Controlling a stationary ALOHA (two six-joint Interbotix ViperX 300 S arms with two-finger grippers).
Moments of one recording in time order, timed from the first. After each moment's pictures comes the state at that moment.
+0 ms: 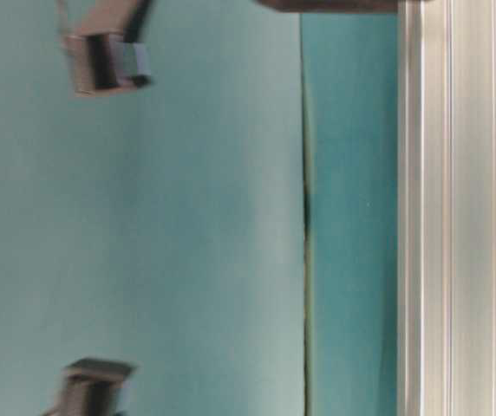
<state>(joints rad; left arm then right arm) -0.02 -0.23 0.79 0.03 0.50 -0.20 -0.04 -0.15 0.74 0.23 0.53 0.11</state>
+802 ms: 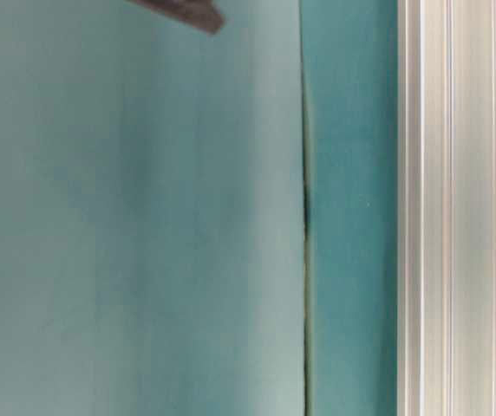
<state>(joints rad) -0.02 -0.55 0.82 0.03 0.42 -0.20 -0.05 -0.46 0.78 0.17 0.41 0.06</state>
